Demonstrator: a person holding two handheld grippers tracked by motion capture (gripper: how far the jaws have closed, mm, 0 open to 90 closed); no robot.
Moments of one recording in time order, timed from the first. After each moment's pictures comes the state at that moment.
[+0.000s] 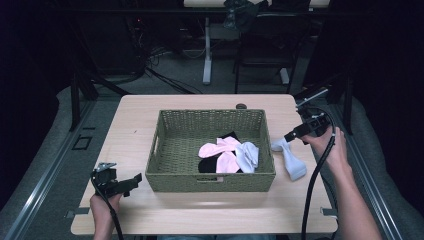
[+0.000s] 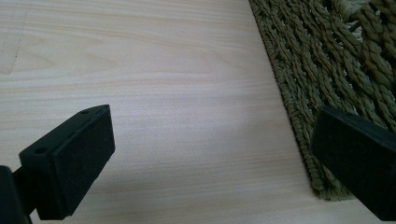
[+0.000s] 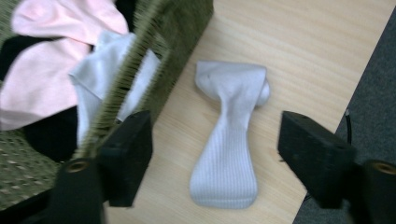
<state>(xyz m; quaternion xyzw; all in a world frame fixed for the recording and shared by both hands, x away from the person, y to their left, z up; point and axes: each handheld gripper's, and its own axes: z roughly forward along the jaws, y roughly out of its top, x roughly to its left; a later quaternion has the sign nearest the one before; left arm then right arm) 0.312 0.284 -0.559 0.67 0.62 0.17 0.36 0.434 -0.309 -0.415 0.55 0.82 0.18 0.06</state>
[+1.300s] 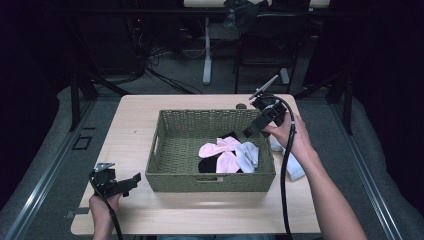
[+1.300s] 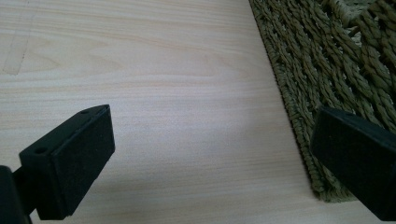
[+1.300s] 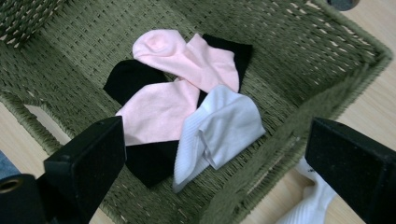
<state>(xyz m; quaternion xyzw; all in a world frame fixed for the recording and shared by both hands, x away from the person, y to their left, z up) 0.311 0.286 -0.558 0.67 0.63 0.18 0.36 0.438 -0.184 -0.376 0.42 0.88 0.20 0.05</state>
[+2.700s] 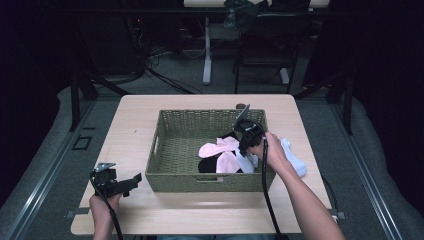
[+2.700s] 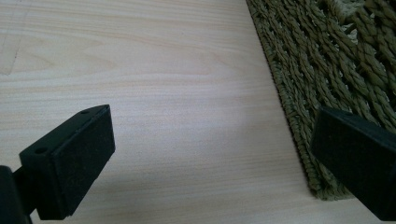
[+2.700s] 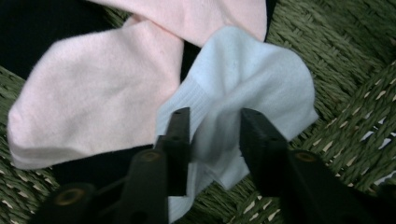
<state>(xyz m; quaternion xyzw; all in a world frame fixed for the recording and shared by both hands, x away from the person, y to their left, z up) 0.312 0.285 -0.559 0.67 0.62 0.17 0.36 0.467 -0.149 -0.499 0.47 0.88 0.07 0.01</state>
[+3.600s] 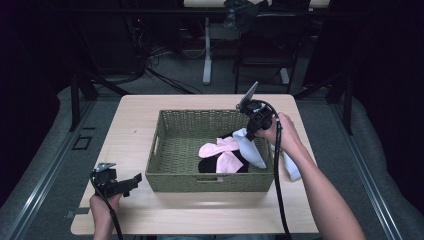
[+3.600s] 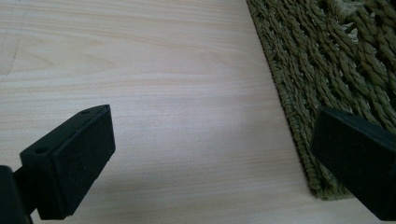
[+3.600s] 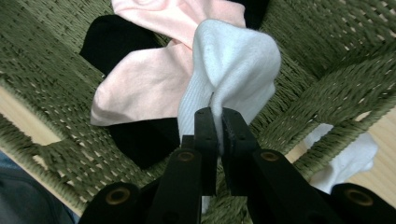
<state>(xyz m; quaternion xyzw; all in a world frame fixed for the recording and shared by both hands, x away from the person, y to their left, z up) 0.312 0.285 -0.559 0.67 0.62 0.17 0.36 0.459 -0.158 -0.406 0.43 0.90 0.09 0.01</state>
